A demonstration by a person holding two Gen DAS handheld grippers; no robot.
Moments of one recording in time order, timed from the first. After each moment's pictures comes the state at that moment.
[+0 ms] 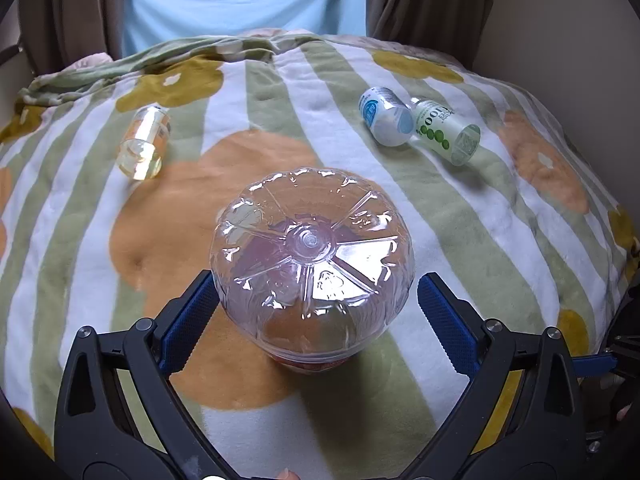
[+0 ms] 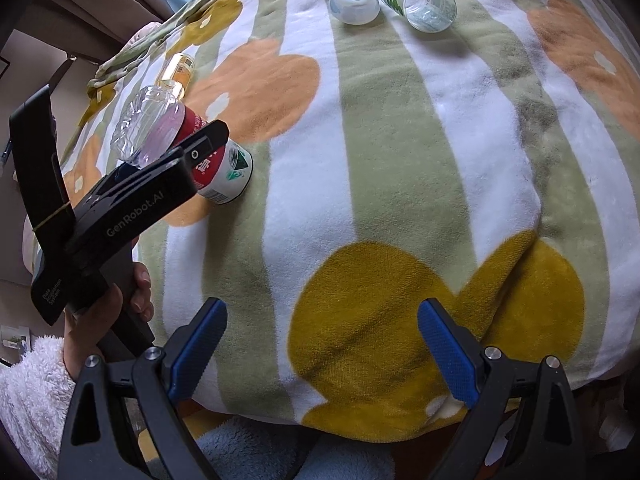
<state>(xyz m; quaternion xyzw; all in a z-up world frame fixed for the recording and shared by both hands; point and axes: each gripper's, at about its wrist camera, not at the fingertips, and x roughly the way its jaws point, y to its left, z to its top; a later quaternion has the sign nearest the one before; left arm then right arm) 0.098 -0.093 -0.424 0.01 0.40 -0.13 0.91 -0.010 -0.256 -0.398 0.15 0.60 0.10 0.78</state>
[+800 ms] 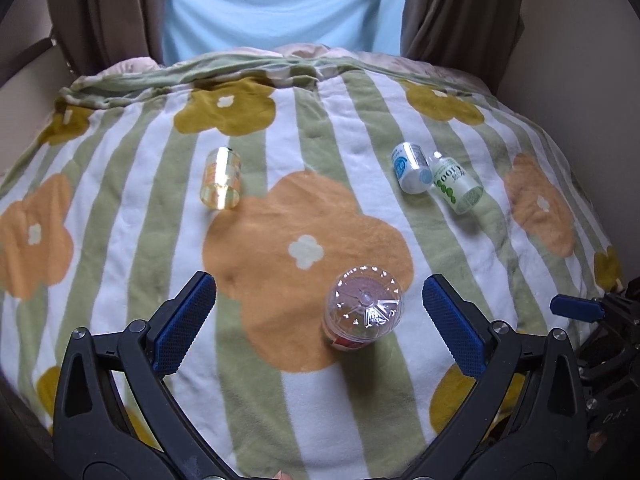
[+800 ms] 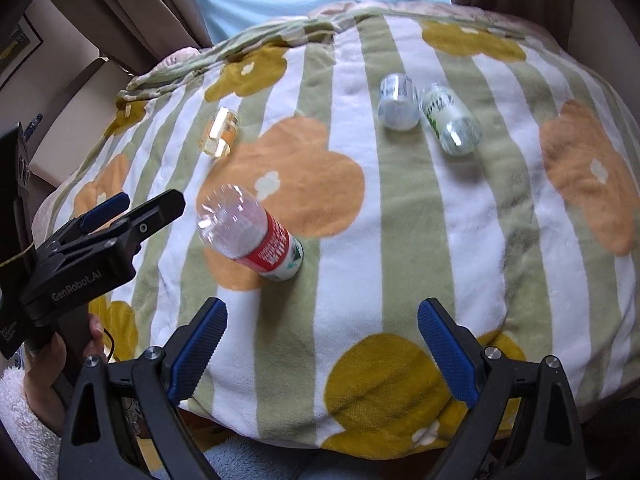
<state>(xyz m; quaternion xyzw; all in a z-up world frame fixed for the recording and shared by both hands) 0.082 -0.042 -0.284 0.00 0.42 -0.07 0.90 0.026 -0.232 -0.287 0.09 0.53 0.11 0.84</state>
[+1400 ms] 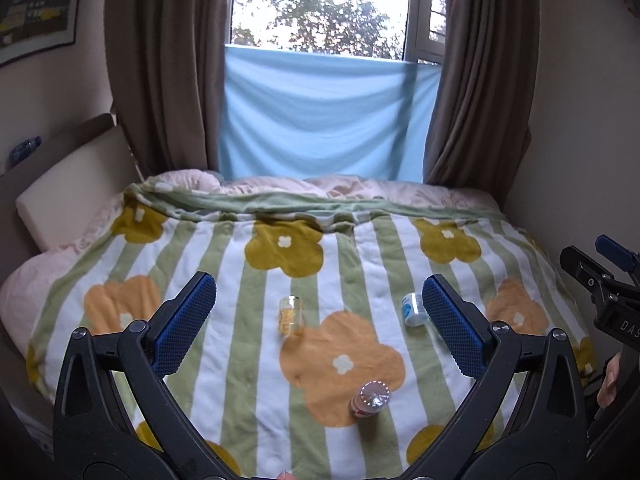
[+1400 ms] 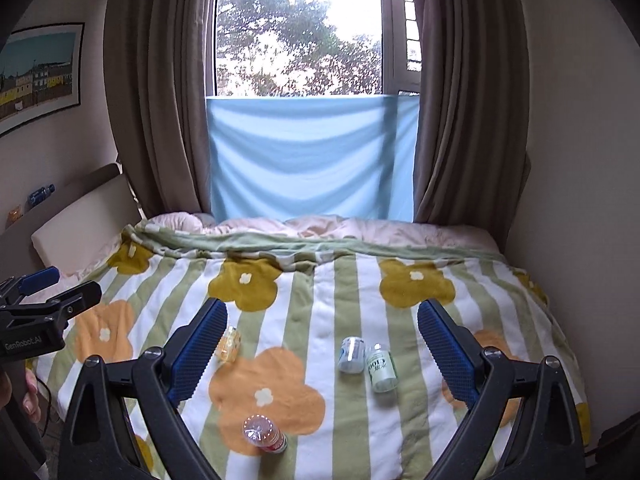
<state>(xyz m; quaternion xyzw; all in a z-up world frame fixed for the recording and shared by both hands) 0.036 0.023 -0.020 -0.03 0.27 -0.01 0.96 0.022 -0.211 -0.009 0.00 0.25 0.02 0.97</state>
